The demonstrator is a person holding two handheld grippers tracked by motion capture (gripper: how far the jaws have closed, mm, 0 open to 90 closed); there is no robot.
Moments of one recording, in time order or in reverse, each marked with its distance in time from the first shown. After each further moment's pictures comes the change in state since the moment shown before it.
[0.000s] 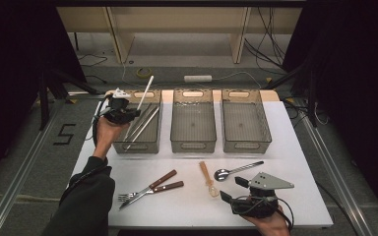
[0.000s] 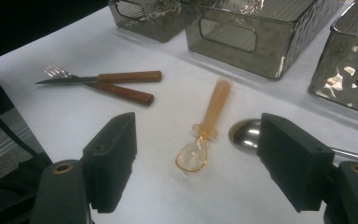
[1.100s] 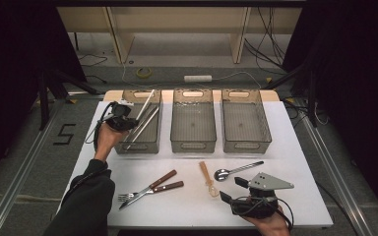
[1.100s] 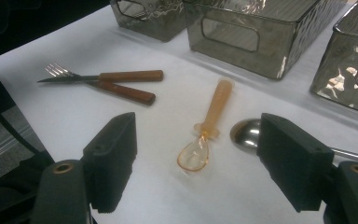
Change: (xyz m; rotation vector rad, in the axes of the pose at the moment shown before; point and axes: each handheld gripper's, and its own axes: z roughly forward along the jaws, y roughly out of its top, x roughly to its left) left arm 0.006 -0.022 0.023 0.147 0.008 0.006; right arm 0.001 0.000 -0.001 0.004 0.004 -0.002
